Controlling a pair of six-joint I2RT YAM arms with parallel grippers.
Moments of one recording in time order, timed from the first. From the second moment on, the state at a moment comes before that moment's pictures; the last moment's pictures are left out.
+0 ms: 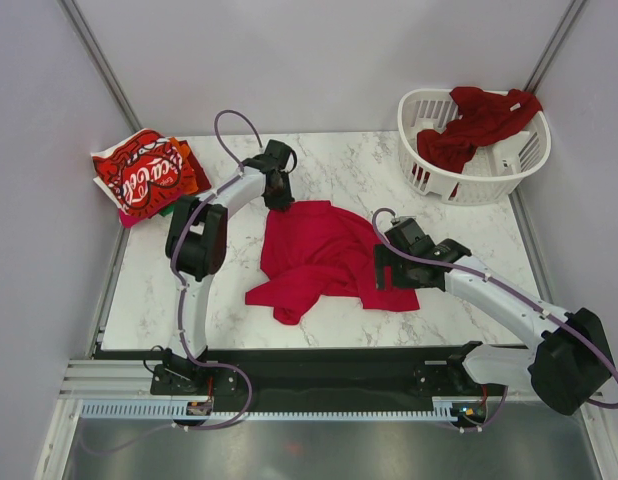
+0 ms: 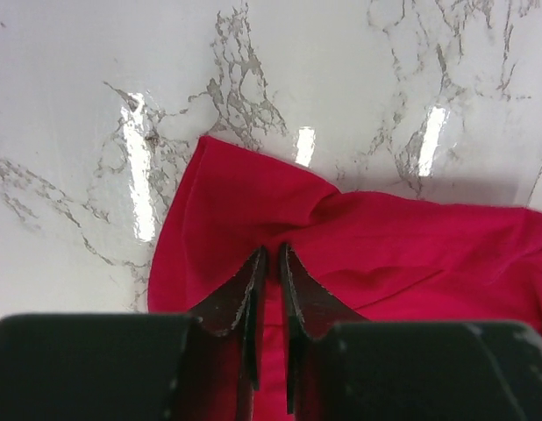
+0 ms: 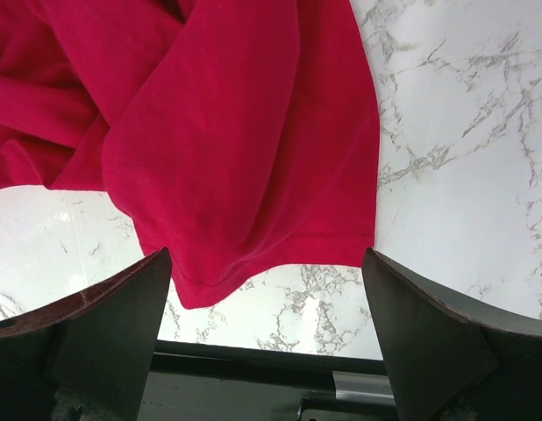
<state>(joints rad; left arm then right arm) -0.38 2.22 1.77 -0.62 -0.06 -0.49 0.60 1.21 0.83 -0.74 0.18 0.53</state>
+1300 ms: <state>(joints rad) -0.38 1.99 1.74 -0.78 -0.07 -0.44 0.37 1.08 0.65 -0.75 0.09 0.79</state>
